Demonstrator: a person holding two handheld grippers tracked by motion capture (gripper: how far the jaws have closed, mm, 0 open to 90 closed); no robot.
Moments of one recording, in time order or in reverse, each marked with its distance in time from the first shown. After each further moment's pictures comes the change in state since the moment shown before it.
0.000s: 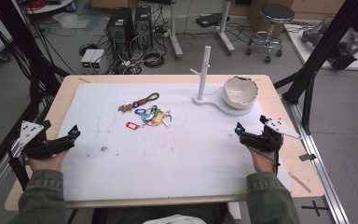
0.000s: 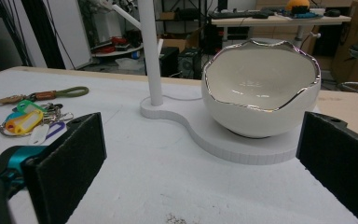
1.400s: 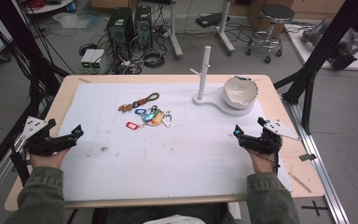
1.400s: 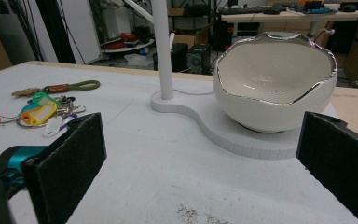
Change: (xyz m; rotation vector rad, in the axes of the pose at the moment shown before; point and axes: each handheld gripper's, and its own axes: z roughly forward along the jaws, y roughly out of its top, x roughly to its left) left arm -0.002 0.011 0.009 0.091 -0.066 0.006; right arm 0.003 -0.004 -0.002 0.012 0.038 -0.005
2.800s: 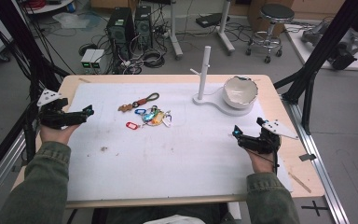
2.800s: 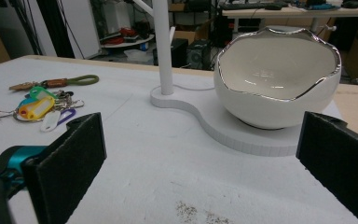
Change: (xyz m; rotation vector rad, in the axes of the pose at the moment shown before) left arm -0.004 0.055 0.055 0.089 -0.067 0.022; right arm -0.001 -0.002 0.004 0.015 -0.001 -0.016
